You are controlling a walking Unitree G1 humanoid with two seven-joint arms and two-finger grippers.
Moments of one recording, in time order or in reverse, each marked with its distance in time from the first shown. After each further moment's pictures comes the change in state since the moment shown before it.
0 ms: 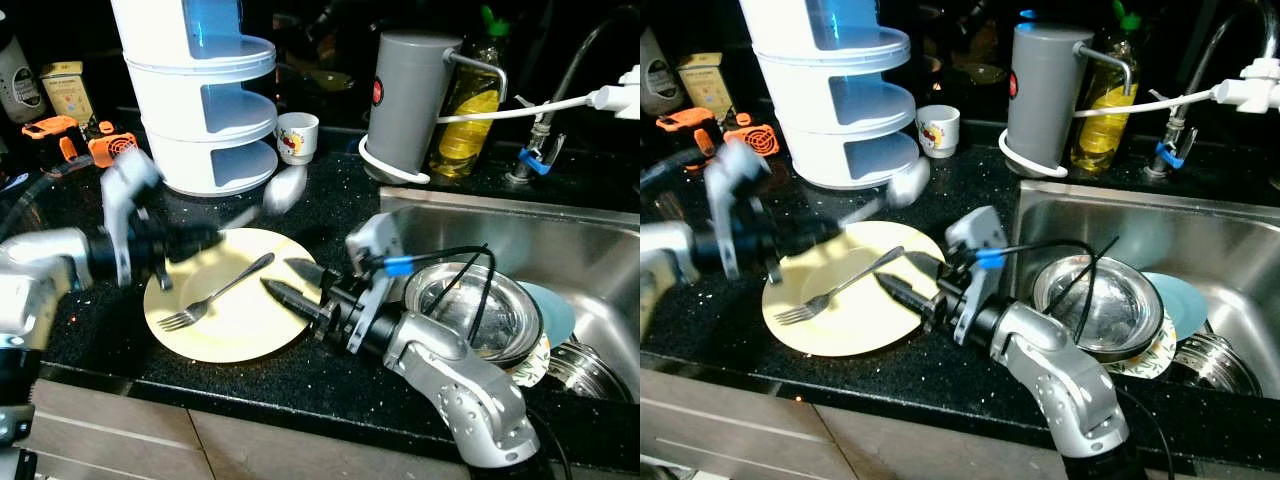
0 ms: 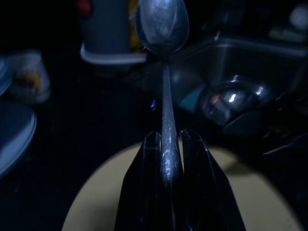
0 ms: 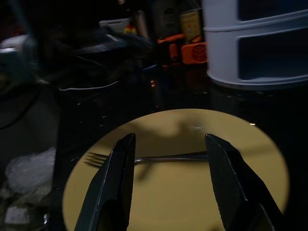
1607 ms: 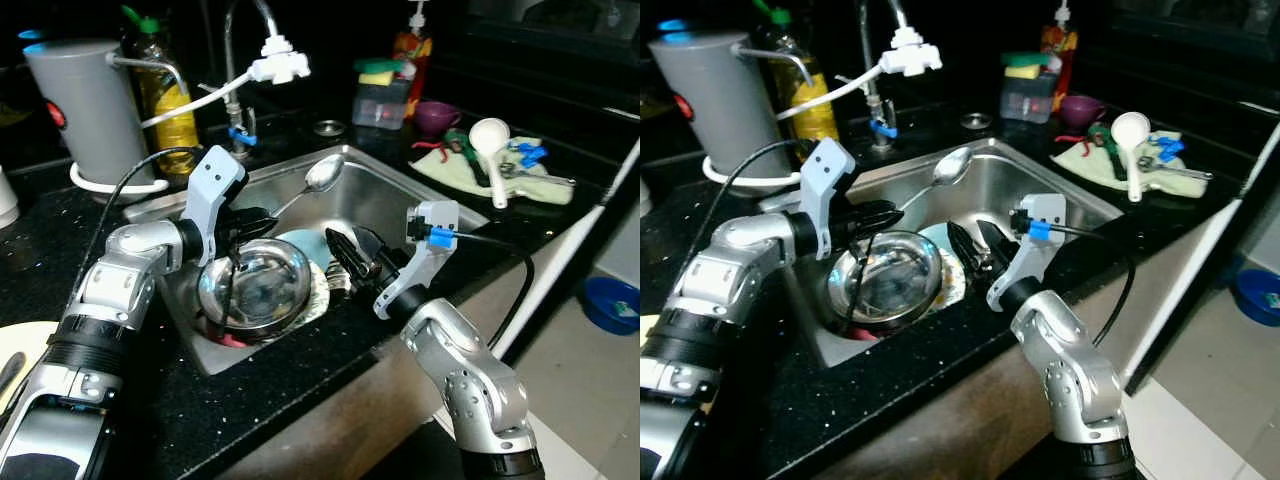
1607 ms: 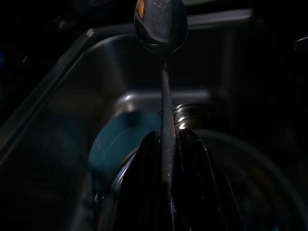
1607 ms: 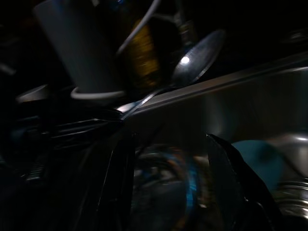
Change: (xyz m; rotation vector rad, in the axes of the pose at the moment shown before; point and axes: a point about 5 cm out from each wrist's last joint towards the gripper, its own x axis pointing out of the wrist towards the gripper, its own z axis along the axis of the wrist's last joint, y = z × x) left arm 0.082 0.004 -0.053 0.110 0.168 0.170; right arm -0.009 -0.035 0.004 0.034 -0.102 -0.400
